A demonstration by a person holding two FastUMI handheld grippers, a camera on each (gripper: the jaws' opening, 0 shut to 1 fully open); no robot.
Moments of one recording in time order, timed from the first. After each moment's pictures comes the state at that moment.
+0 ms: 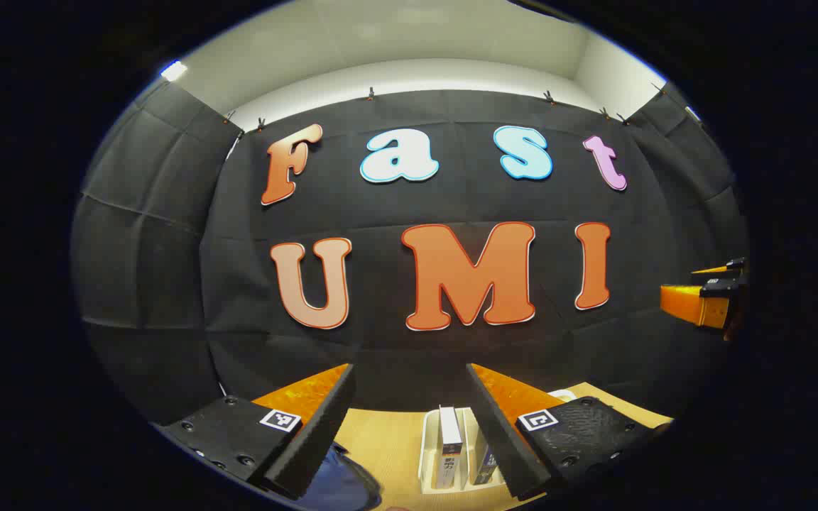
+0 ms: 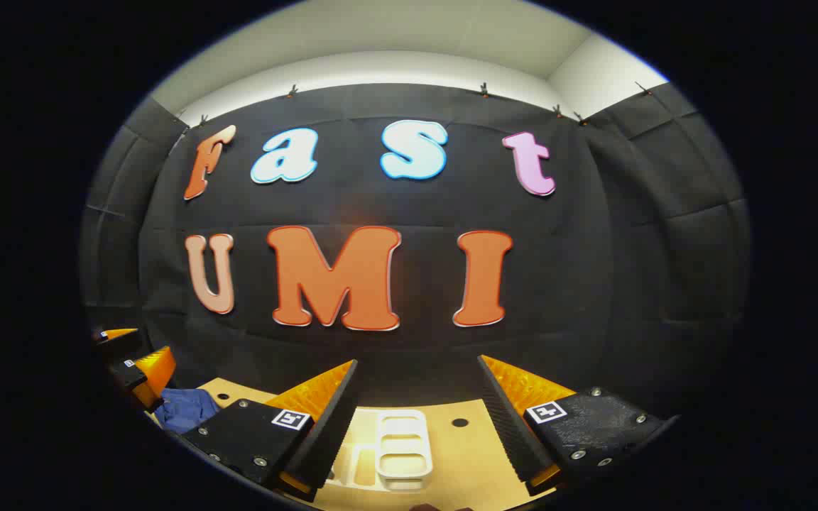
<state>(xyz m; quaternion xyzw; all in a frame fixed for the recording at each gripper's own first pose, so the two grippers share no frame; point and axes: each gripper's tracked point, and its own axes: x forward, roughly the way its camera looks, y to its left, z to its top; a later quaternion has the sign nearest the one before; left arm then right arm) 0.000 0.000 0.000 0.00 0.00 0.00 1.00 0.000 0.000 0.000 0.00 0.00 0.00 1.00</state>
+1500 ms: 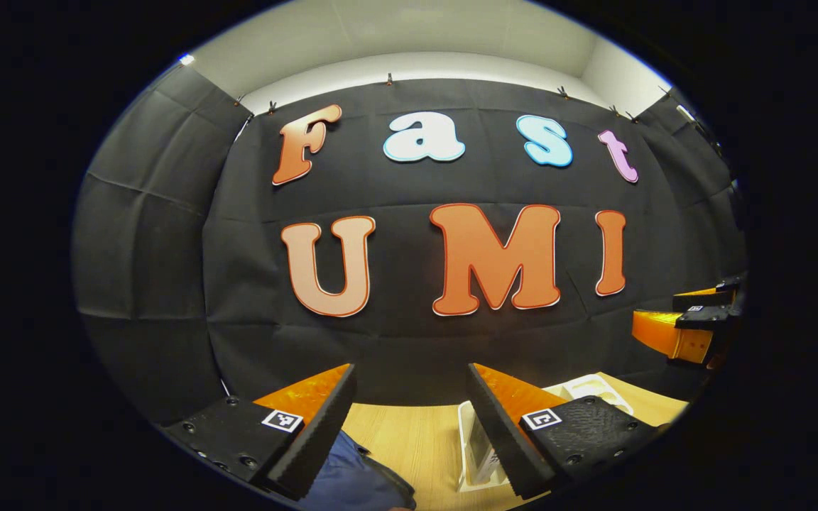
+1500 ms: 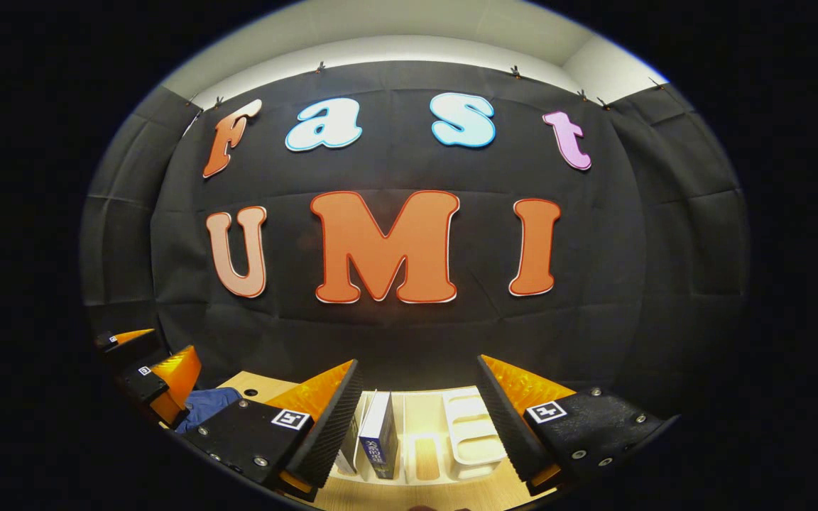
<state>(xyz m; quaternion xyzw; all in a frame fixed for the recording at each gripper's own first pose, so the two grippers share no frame) 0.034 0.077 -0.050 -0.01 0.01 -0.02 1.00 0.015 0.111 -0.037 0.02 0.05 0.01 1.00</state>
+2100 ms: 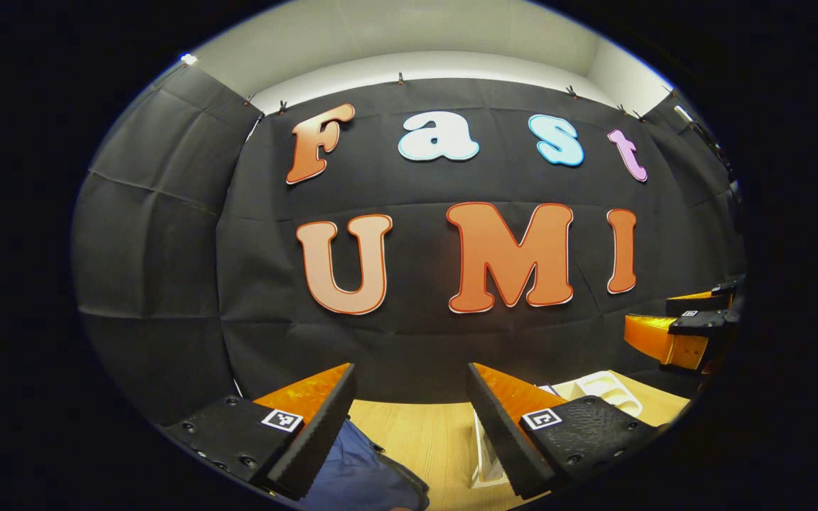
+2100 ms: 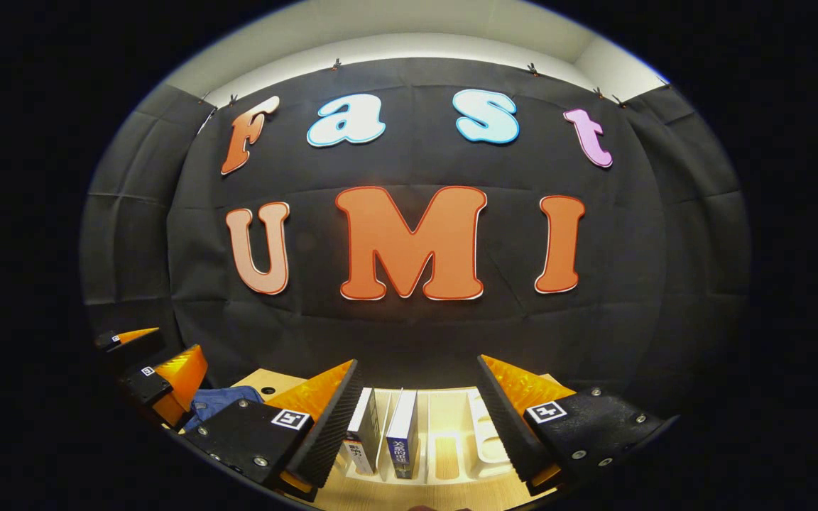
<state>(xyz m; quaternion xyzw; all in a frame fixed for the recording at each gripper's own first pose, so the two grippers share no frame) 0.026 0.103 -0.055 -0.01 0.02 0.01 1.00 0.014 0.143 -0.041 0.01 0.05 0.04 1.00</state>
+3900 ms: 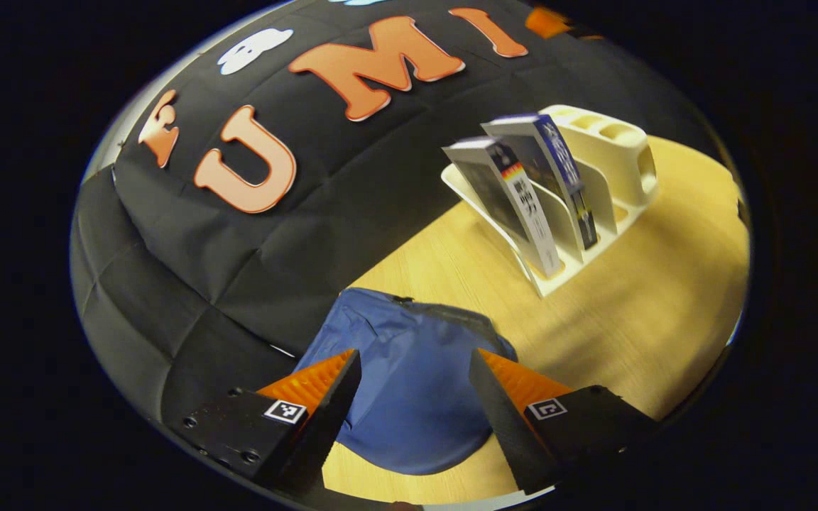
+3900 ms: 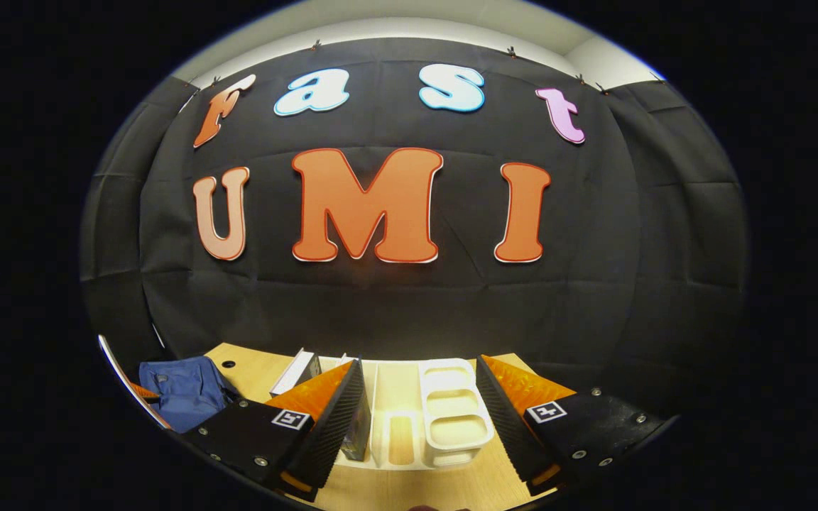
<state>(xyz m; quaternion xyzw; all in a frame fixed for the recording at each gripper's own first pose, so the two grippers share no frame) -0.054 0.119 -0.314 0.34 0.33 -0.07 0.88 0.020 0.064 -0.108 -0.01 0.10 -0.02 0.99</state>
